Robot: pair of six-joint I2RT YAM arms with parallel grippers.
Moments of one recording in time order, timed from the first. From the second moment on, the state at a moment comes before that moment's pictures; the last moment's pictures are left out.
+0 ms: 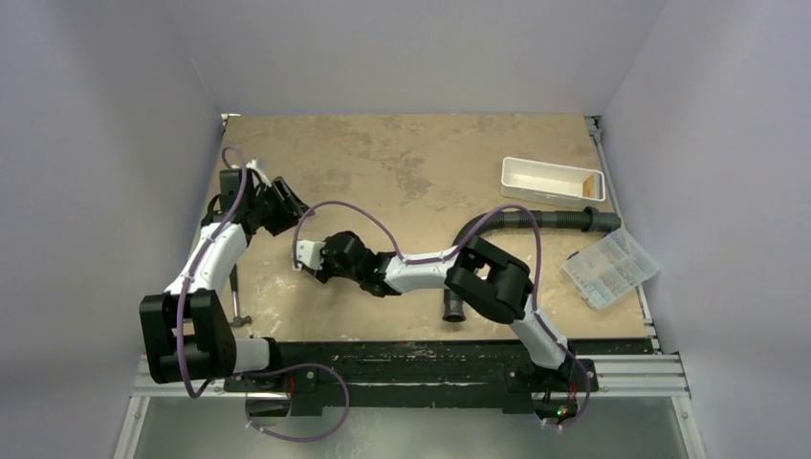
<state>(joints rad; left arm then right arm) 0.10 1.33 0.89 -0.34 0.37 -0.54 1.16 2.21 1.41 0.28 0.19 -0.53</state>
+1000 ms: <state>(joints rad) 0.16 1.44 0.58 -0.10 0.62 -0.68 1.02 2.20 1.38 0.35 -0.18 -0.25</state>
